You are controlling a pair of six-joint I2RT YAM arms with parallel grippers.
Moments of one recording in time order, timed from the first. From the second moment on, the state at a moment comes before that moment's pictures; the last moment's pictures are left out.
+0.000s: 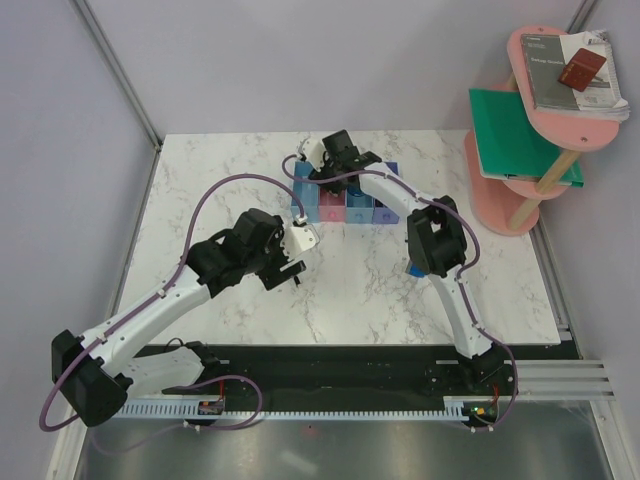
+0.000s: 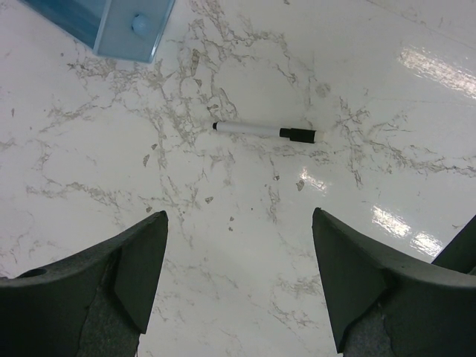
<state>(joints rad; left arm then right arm) -0.71 1.09 0.96 -0.68 -0.05 0.50 0.54 2.43 2.16 -0.53 0.03 -0.55</state>
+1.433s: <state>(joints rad) -0.71 1.35 1.26 -0.70 0.01 0.55 0.18 1.41 0.87 -0.65 -0.28 -0.73</state>
